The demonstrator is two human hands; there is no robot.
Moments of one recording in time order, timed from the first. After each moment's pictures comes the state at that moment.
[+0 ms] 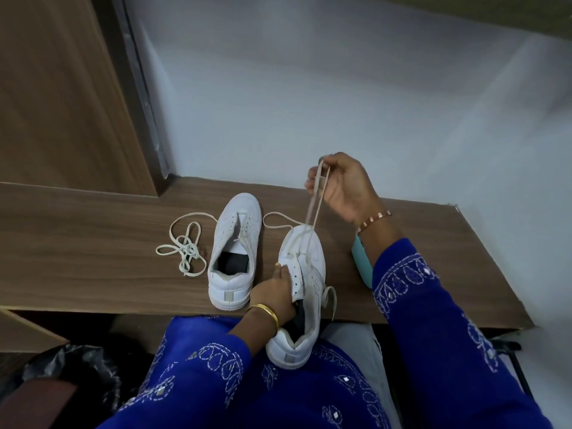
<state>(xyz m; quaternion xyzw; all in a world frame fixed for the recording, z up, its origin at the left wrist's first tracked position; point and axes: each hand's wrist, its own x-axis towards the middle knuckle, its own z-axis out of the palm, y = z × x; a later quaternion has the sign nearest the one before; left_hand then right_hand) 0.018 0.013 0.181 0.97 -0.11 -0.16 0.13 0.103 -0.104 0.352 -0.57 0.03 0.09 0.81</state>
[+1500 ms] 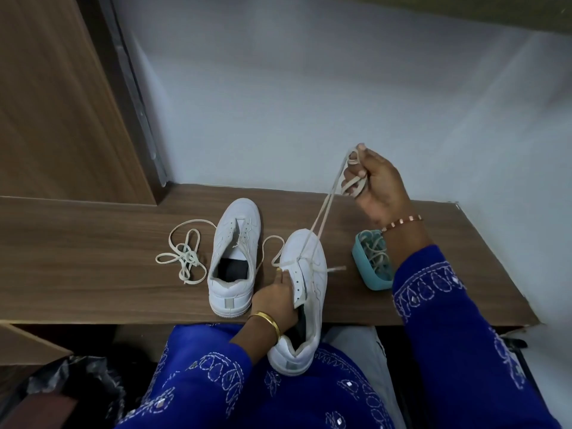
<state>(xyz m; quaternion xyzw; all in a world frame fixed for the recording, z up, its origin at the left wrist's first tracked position) 0.018 0.011 0.181 0.98 -0.12 -0.14 0.11 0.104 -0.144 0.355 -0.54 0.02 -0.01 0.84</state>
